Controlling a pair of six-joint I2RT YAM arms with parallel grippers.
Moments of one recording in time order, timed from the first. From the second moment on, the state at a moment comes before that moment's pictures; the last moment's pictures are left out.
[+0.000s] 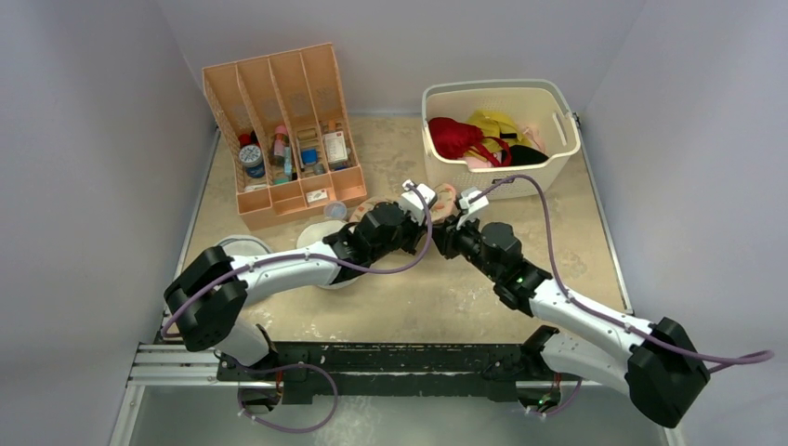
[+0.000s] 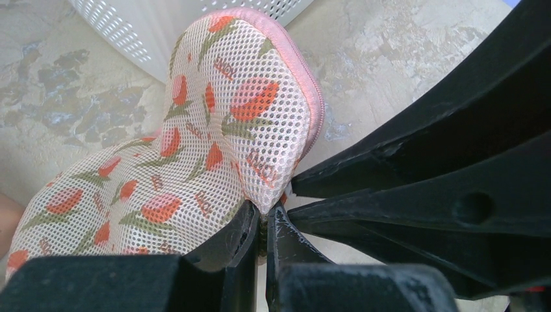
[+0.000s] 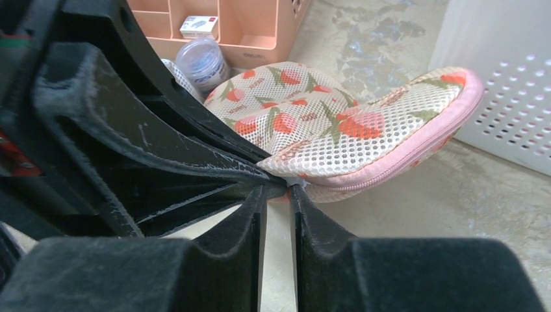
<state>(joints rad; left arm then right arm) -0.96 1.52 0.91 0.24 -0.14 -0.16 0.70 0.99 0.46 0.32 0.06 0.22</state>
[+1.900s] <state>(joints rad) -0.96 1.54 0.95 0.19 -0.14 -0.10 0.68 0.99 0.49 0.19 0.34 0.30</state>
